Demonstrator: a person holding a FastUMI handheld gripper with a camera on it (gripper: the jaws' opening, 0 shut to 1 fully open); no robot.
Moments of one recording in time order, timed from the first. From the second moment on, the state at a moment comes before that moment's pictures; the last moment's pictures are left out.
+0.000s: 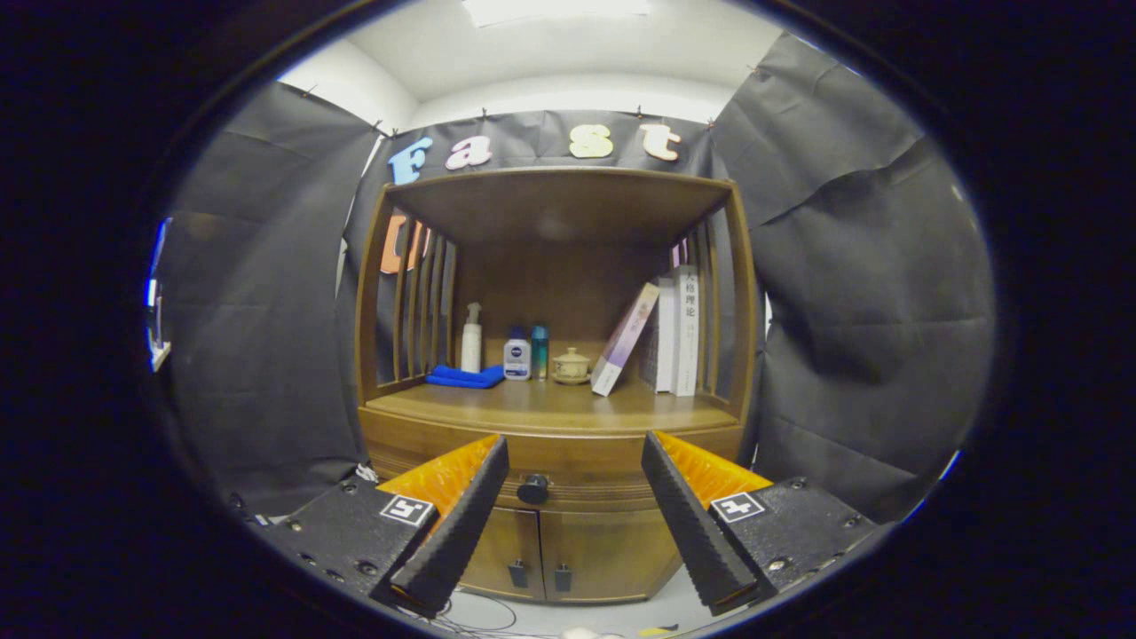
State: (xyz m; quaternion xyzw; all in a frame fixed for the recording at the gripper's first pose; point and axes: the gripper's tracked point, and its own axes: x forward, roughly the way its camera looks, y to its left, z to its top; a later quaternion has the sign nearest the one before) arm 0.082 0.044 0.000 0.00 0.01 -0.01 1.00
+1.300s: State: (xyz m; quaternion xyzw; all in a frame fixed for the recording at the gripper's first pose) arm 0.244 0.073 -0.140 0.00 0.10 -0.04 0.99
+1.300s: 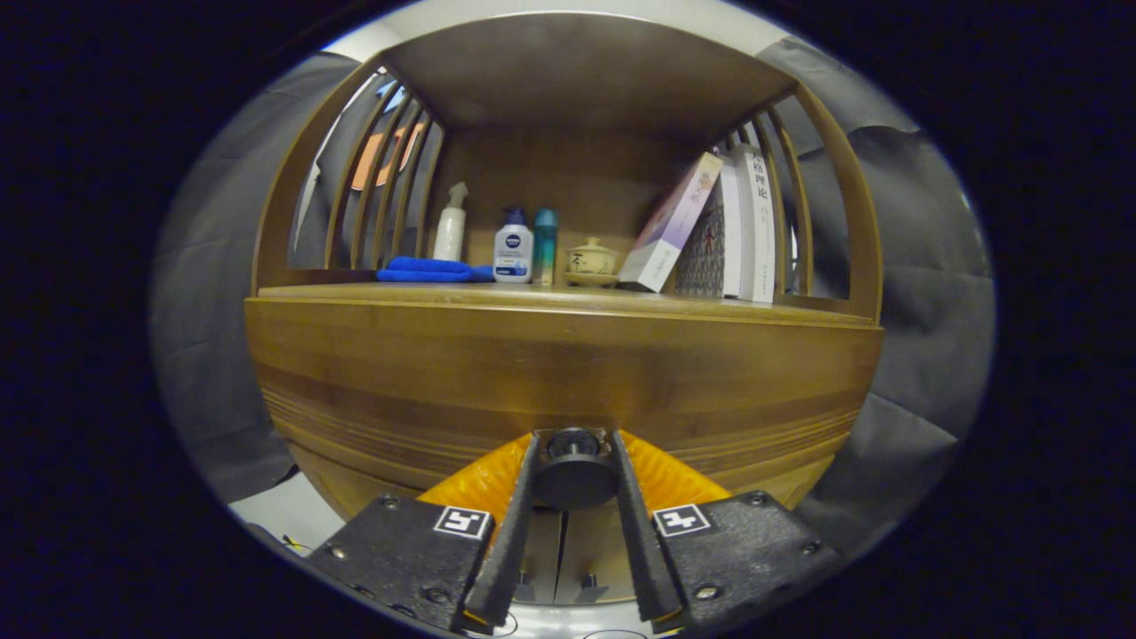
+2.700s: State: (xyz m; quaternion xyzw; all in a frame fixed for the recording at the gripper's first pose) arm 0.146 0.077 -0.141 0.01 0.13 -0.03 0.99
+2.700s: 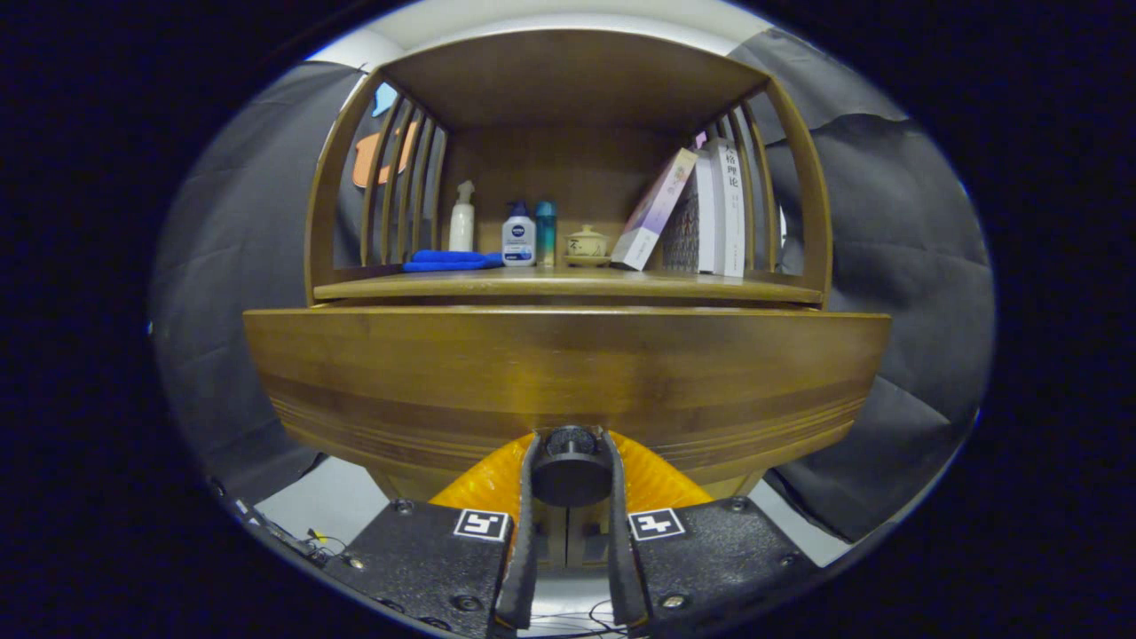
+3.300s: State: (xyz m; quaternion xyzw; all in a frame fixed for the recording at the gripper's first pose) arm 0.092 0.083 -0.147 0.01 0.13 -0.03 0.99
